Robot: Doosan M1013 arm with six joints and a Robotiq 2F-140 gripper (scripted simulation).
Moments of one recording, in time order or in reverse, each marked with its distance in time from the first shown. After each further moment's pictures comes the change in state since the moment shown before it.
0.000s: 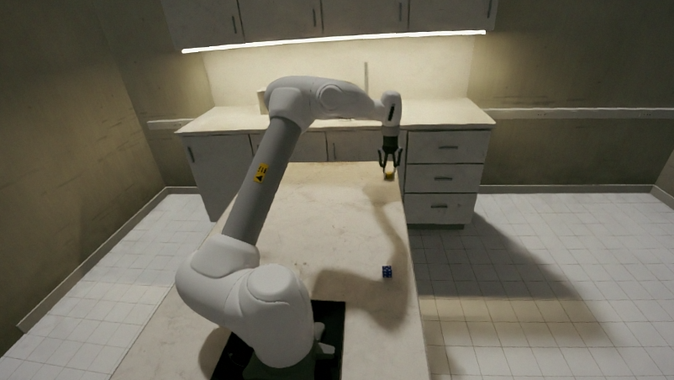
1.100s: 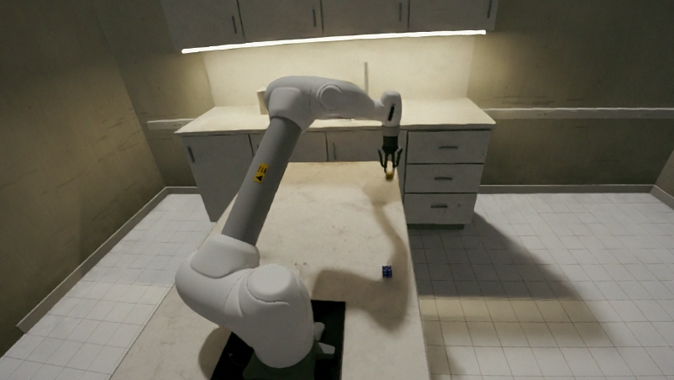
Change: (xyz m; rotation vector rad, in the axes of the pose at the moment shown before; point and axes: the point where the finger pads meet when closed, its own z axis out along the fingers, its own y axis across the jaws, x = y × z) arm 0.000 0.000 0.000 0.000 0.000 0.000
